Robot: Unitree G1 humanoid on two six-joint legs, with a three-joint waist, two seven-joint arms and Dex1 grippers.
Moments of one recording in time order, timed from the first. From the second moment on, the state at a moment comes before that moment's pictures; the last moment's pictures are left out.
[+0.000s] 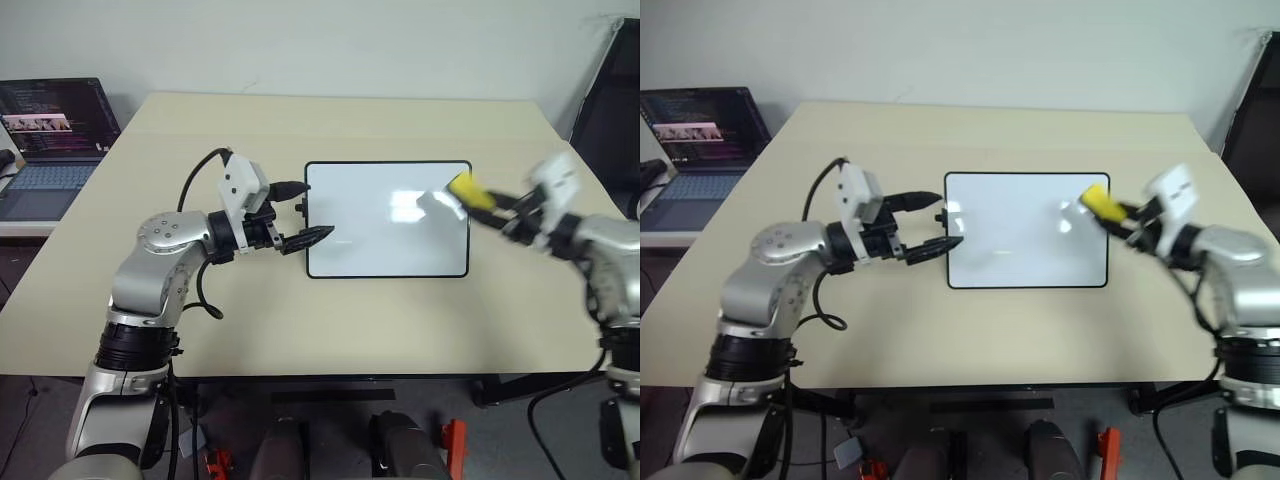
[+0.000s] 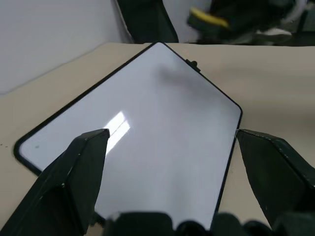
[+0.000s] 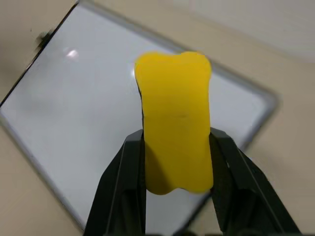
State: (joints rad) left arm -0.60 0.56 -0.03 -0.07 -0.40 0.42 -0.97; right arm -0.56 -0.76 -0.27 0.00 0.33 0.58 0.83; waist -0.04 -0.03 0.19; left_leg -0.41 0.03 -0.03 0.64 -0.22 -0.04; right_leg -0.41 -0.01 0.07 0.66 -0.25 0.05
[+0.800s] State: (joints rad) left arm -0.64 0.43 -0.14 -0.12 -0.42 0.45 -0.98; right arm -0.65 -0.83 -0.22 0.78 0.14 0.53 0.63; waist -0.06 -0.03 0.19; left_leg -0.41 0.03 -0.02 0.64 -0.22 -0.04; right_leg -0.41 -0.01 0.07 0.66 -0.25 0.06
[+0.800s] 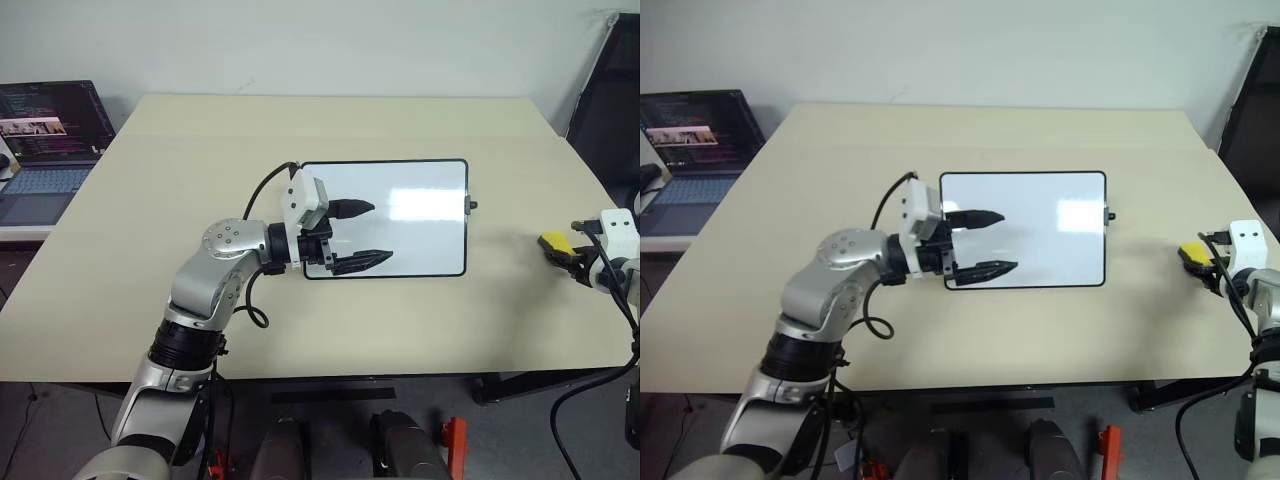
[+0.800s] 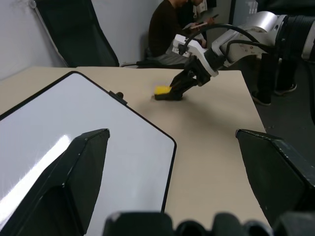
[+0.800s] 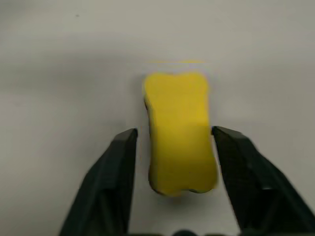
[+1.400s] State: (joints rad) left arm -0.67 0.41 0.25 0.18 -0.21 0.36 -0.24; right arm -0.64 -0.53 -0.29 0.57 0.21 0.27 0.43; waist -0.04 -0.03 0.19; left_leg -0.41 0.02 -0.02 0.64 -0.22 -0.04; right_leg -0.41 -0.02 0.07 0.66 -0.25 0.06
